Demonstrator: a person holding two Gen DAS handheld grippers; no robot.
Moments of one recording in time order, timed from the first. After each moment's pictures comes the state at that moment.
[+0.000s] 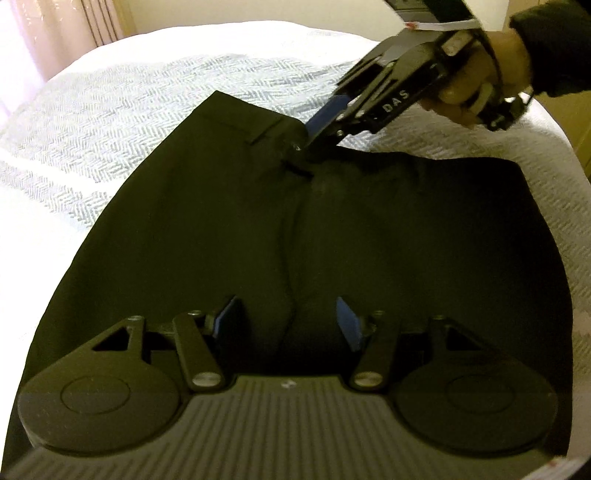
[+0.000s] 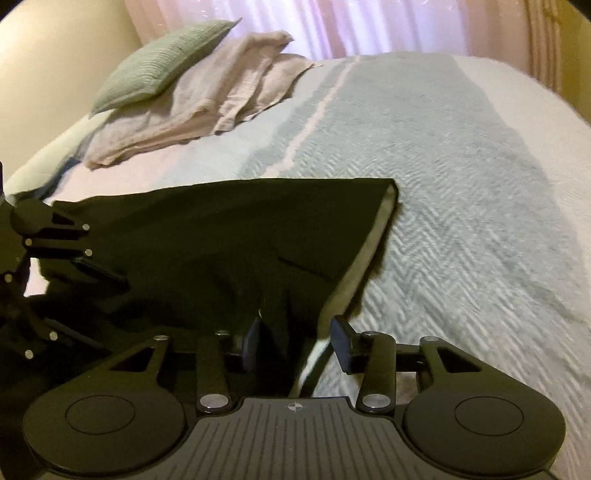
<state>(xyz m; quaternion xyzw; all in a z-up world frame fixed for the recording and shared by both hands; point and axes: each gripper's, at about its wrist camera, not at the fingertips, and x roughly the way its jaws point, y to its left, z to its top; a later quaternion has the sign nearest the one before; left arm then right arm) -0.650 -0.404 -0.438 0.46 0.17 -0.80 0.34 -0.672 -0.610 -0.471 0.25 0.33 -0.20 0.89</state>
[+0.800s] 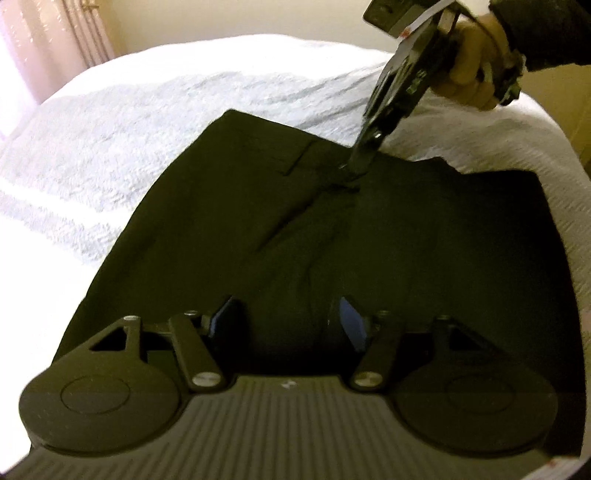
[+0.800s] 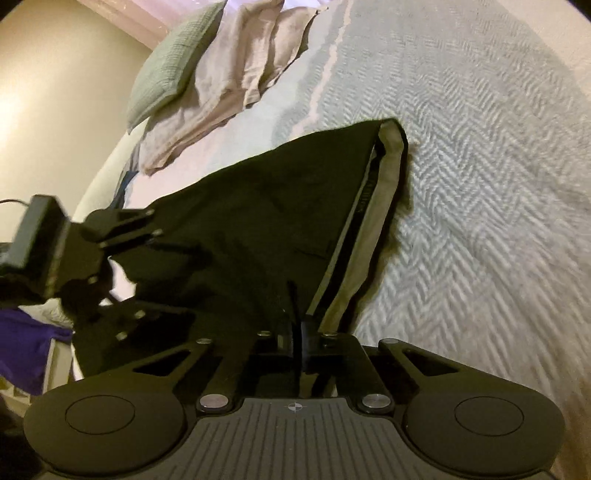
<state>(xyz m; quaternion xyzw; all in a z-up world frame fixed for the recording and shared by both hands) -0.654 -0.419 -0.427 0.45 0.14 -0.82 0.33 -0.727 -0.631 -0.450 0.42 0.36 -0.10 0.83</state>
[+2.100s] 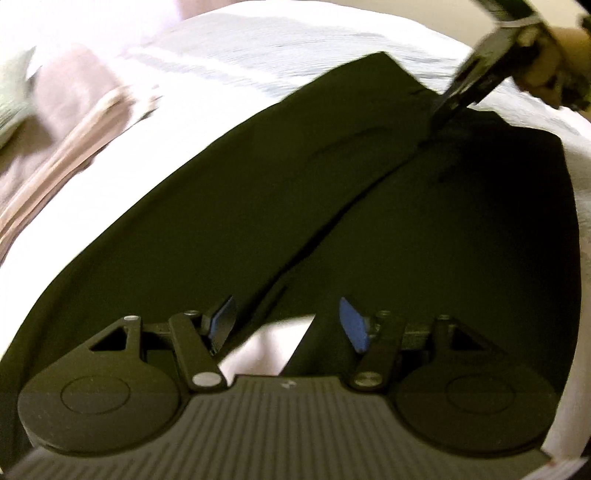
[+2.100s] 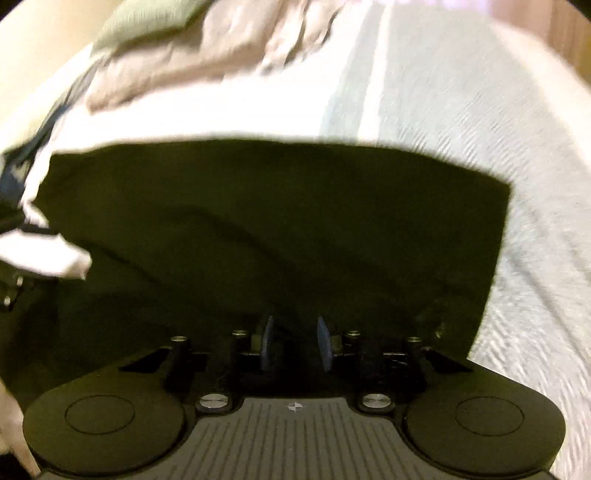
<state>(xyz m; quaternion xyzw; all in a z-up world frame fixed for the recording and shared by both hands) -0.470 -0.253 -0.393 0.43 0.24 -0.70 0.52 -0.598 -0.504 -0.390 0.25 0.44 -0.25 0.83</state>
